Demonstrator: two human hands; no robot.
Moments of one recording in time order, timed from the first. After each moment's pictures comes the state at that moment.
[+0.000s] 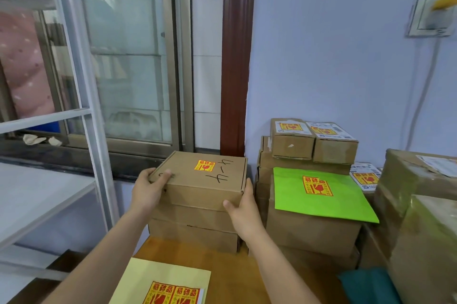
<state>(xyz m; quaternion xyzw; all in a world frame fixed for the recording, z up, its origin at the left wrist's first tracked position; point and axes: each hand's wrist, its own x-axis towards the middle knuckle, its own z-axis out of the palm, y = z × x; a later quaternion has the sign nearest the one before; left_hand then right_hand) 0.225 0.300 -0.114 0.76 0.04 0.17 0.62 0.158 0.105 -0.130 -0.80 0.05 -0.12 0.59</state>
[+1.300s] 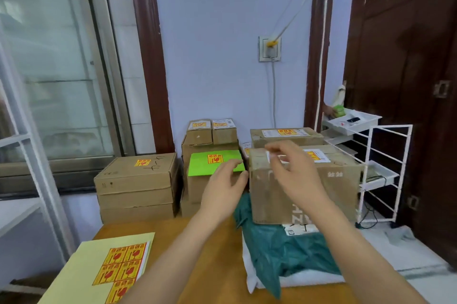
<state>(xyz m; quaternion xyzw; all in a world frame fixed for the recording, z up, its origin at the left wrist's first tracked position) -0.061 0.086 -0.047 0.80 -0.36 0.13 0.46 -0.168 -0.037 -0.003 -0.85 0.04 -0.41 0.33</state>
